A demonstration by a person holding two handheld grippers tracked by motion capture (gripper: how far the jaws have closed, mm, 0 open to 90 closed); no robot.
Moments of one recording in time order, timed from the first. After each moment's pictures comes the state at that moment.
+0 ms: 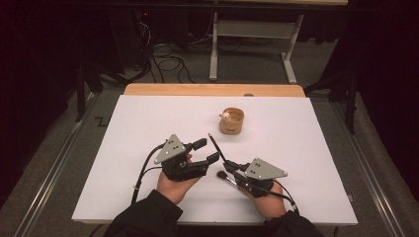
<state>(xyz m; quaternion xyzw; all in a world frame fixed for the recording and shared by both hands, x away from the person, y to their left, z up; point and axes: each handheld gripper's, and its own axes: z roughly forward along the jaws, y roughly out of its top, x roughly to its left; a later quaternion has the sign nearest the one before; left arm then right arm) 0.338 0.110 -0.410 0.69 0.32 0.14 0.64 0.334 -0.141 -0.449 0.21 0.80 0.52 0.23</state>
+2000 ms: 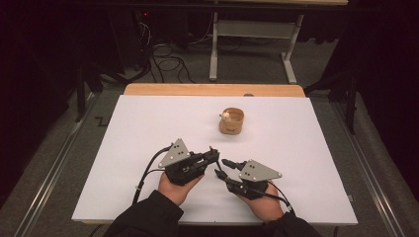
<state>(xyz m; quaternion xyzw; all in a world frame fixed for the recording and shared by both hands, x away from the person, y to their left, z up) 0.335 0.101 -0.418 0.72 0.27 0.13 0.62 0.329 -0.128 -0.450 0.20 0.80 0.53 0.21</state>
